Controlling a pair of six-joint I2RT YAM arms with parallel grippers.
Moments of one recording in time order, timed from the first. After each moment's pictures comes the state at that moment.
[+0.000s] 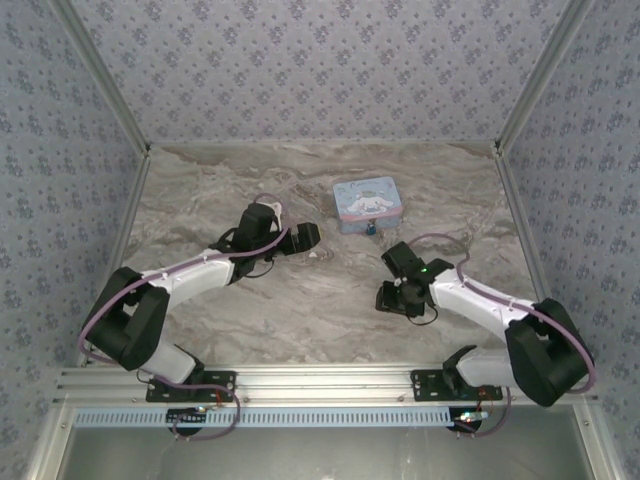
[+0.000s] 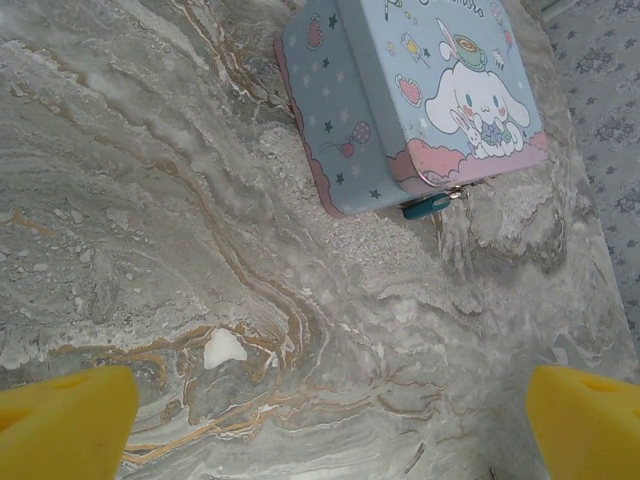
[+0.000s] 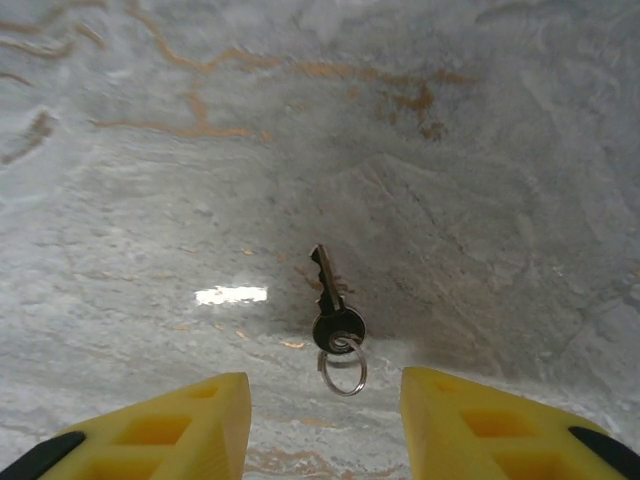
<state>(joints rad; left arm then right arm) -0.59 1.49 0.79 0.10 0.22 -0.72 0.59 1.29 0.63 -0.68 -0.09 0.73</state>
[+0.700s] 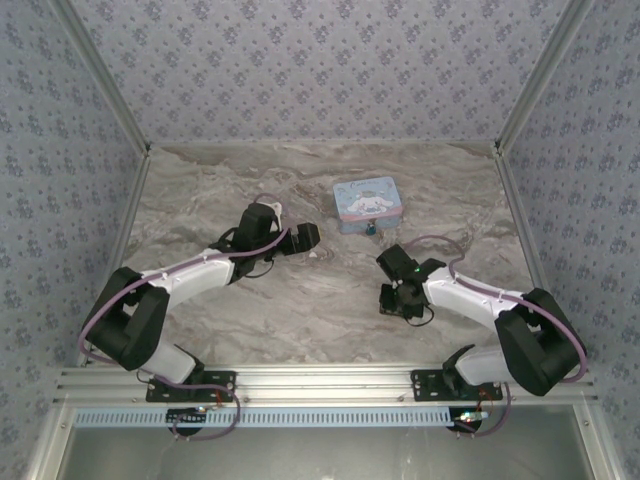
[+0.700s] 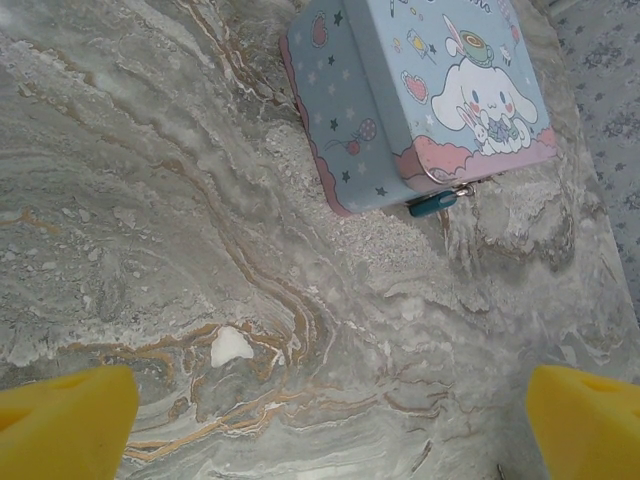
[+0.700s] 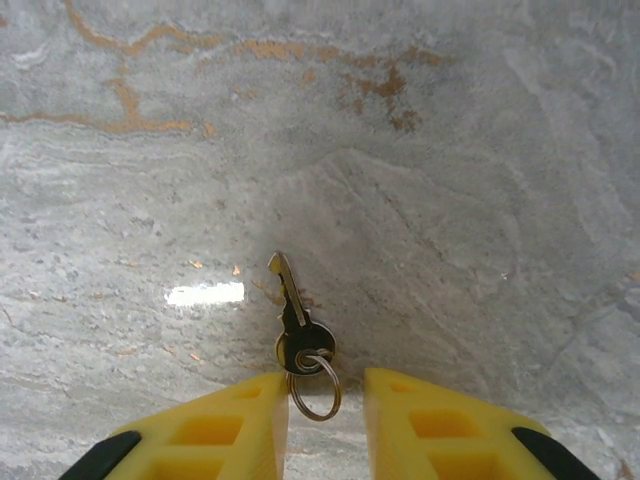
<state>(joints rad) -0.59 1.49 0.79 0.08 0.21 -0.71 0.61 1.34 0.63 -0.67 -0.04 0.75</state>
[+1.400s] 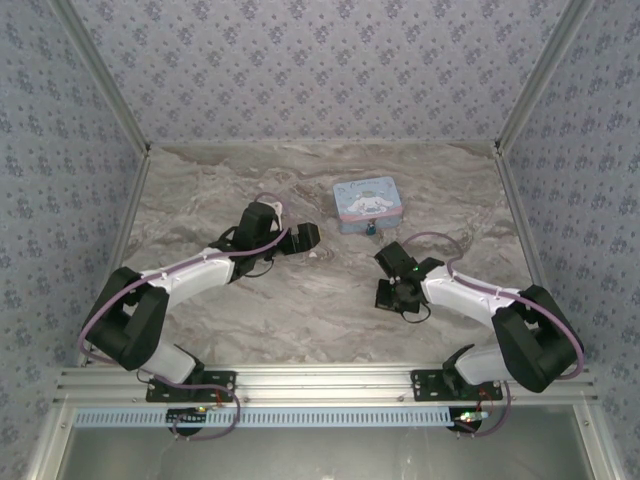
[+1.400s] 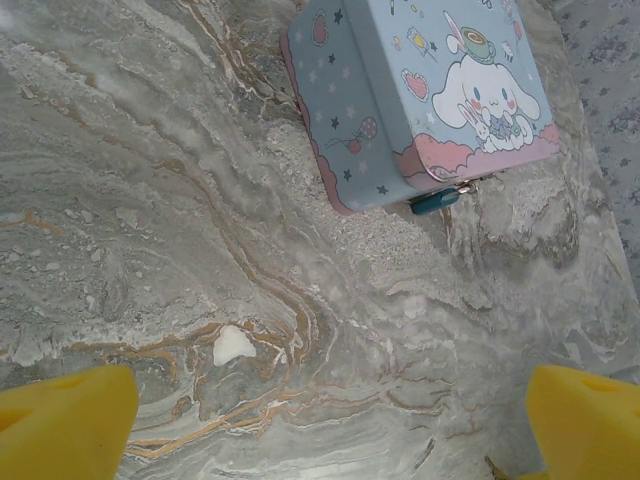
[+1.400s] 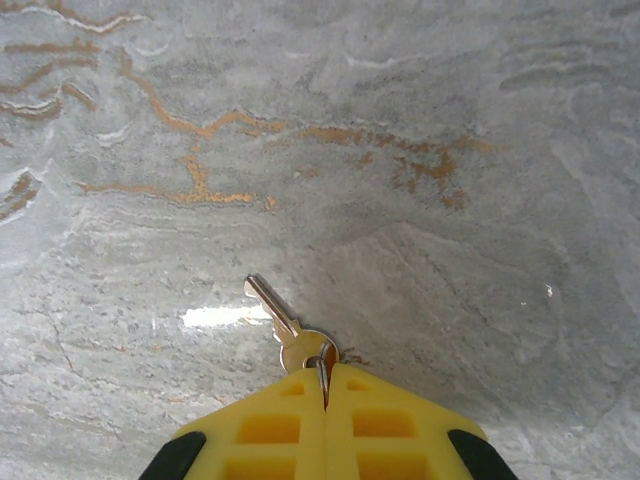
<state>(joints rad) -0.59 1.49 0.80 0.06 0.20 -0.70 0.61 1.36 0.64 -0.60 -0.03 0.76</state>
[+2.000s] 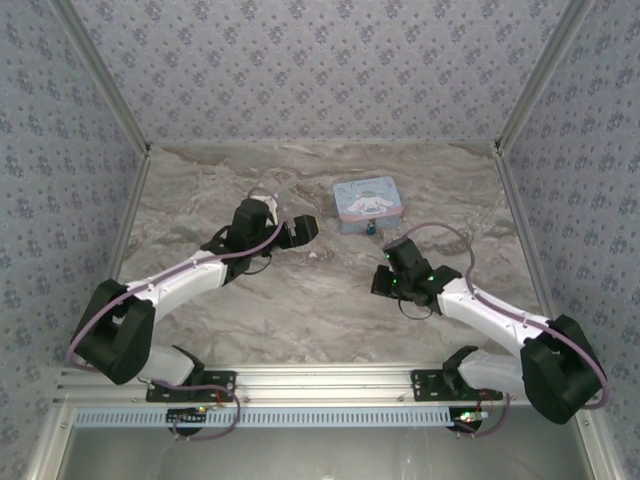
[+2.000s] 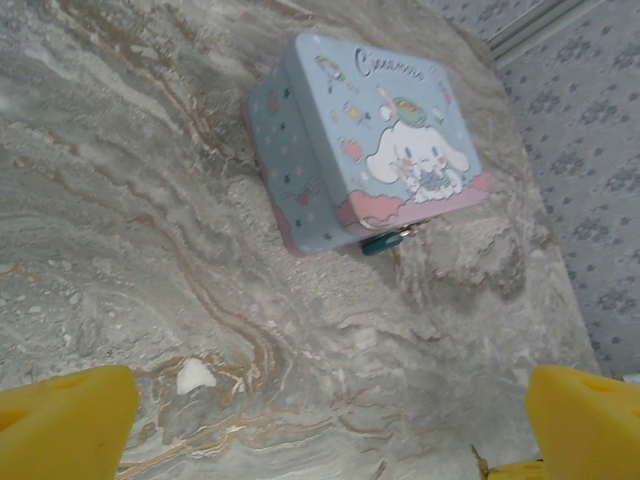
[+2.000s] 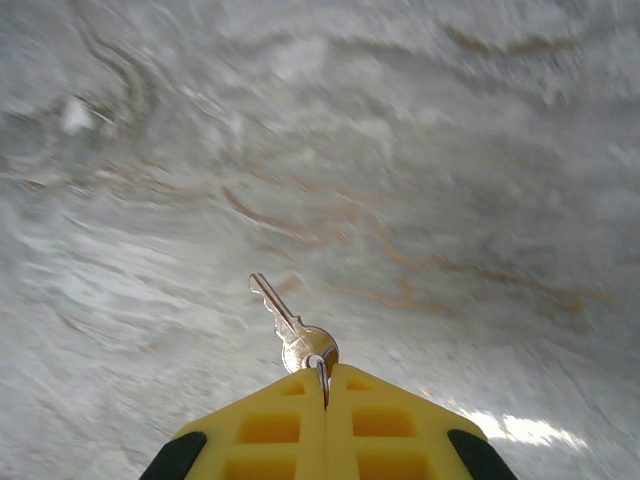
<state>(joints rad) -0.59 1.40 0.81 0.08 0.19 -0.73 0.61 1.16 0.59 -0.36 -0.04 0.76</state>
